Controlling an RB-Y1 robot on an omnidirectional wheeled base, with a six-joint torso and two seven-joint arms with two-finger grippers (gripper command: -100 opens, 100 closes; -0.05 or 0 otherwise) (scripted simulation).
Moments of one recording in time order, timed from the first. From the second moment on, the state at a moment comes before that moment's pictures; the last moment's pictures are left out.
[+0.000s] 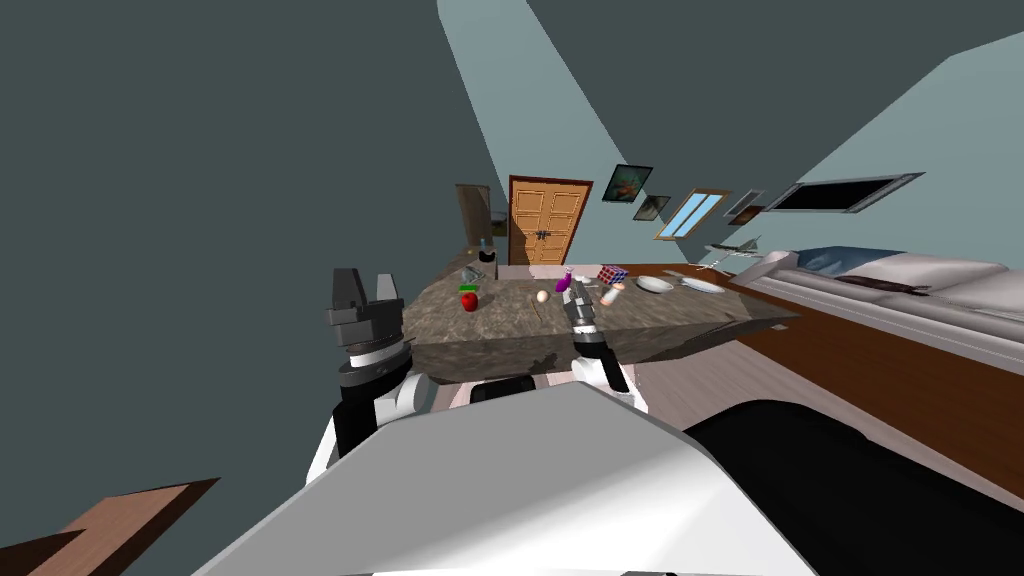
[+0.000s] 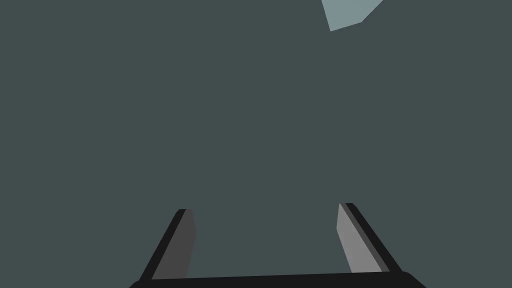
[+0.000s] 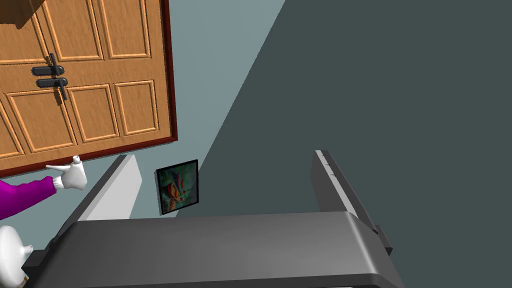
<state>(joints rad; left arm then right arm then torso) 0.46 0.00 -0.05 -2.40 -0.12 -0.57 -0.14 0.54 -0.19 -0.01 -2.25 -0.19 -0.34 0.07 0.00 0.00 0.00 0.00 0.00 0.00</state>
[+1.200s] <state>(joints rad) 0.46 0.00 -0.05 -2.40 -0.12 -0.57 -0.14 0.68 -0.53 -0.12 -2.14 -0.39 -0.16 0.03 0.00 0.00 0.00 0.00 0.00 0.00</state>
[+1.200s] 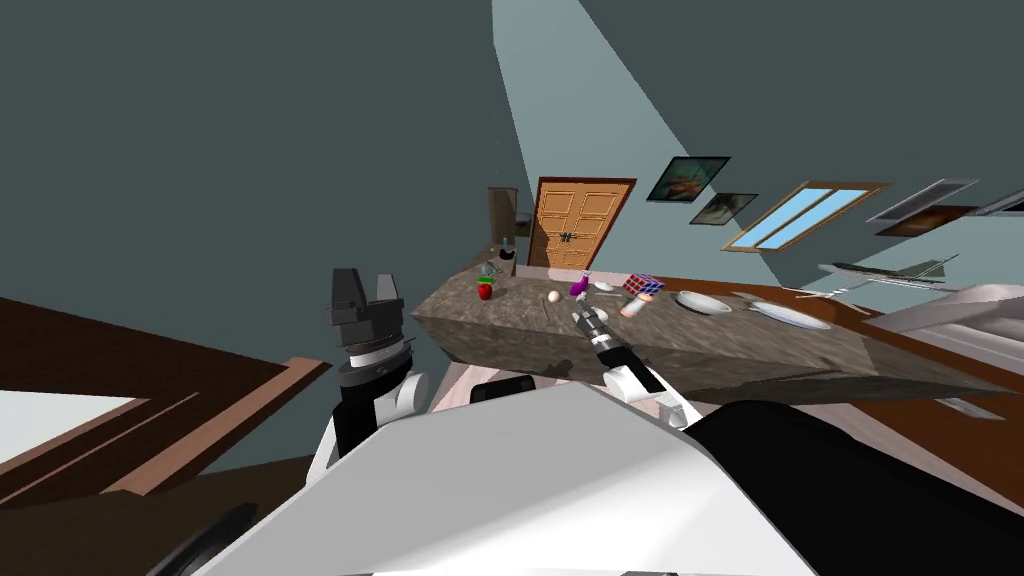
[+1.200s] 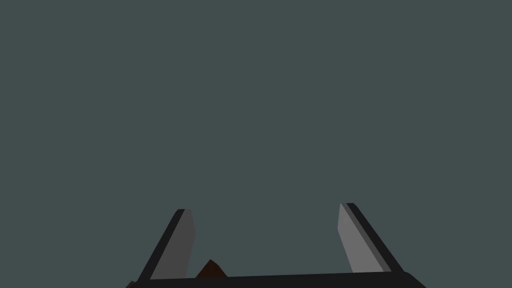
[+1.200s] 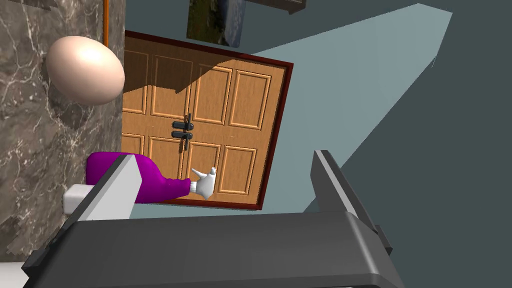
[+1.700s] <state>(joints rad) 0.46 0.00 -0.05 -2.40 -0.12 -0.57 -0.14 0.72 -0.67 -0.15 -2.09 -0.47 -0.08 0.02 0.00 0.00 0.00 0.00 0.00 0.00</state>
